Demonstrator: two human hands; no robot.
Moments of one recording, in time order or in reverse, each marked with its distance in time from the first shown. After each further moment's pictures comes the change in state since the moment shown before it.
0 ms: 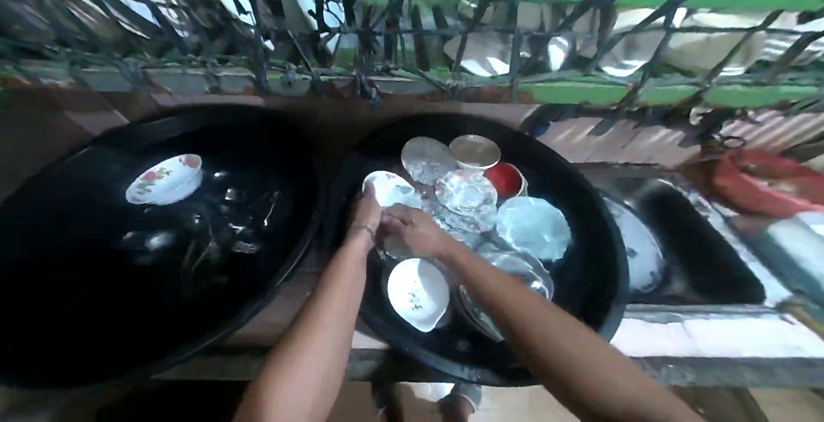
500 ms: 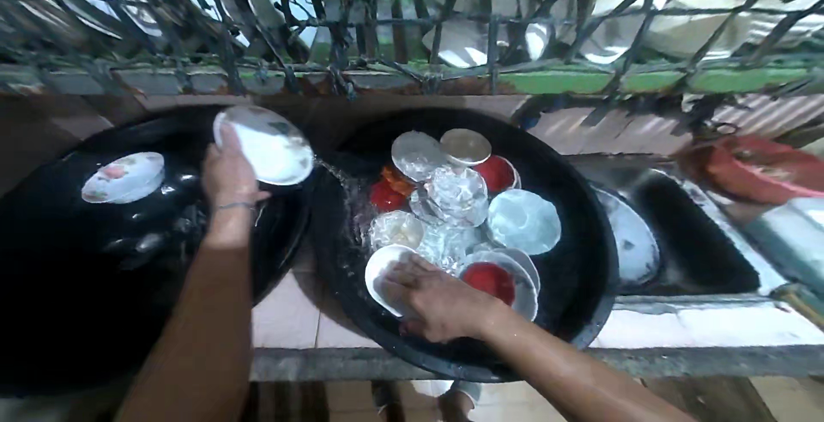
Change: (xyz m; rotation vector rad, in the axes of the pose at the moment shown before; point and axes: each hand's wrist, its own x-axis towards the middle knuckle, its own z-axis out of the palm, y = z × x) left_hand -0.008 0.072 -0.149 0.144 0.532 0.203; right_hand -0.071 -0.044 0.005 -0.287 -0.804 0.222
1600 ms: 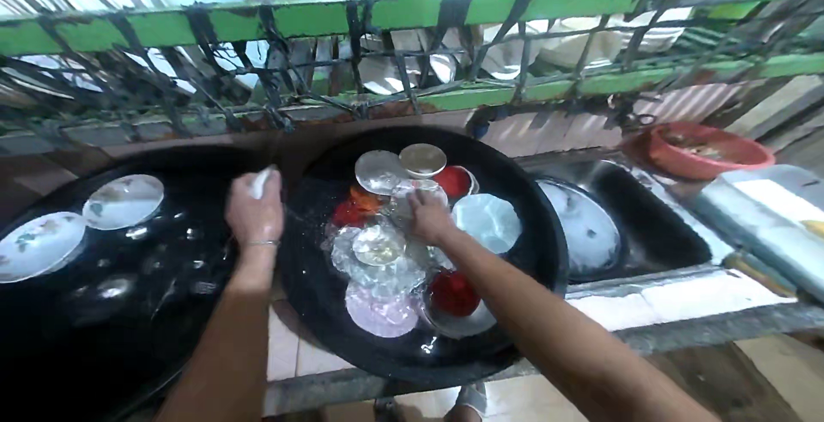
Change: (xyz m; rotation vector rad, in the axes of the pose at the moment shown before) left_hand -0.056 0.007 0.057 0.255 0.006 0.377; right_hand 0.017 0.143 -0.033 0.128 0.397 0.646
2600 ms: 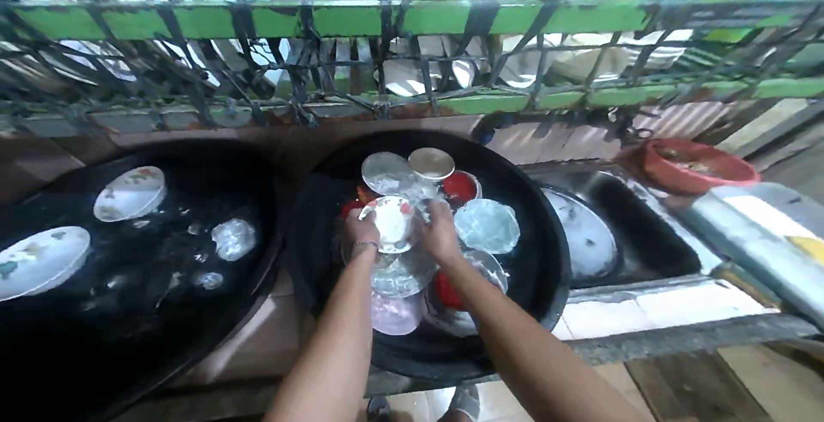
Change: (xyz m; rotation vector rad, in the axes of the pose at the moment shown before) left_hand -0.071 0.020 0.127 -0.237 -0.383 -0.316; right_hand -0.032 -0.025 0.022 0.575 0.295 0.141
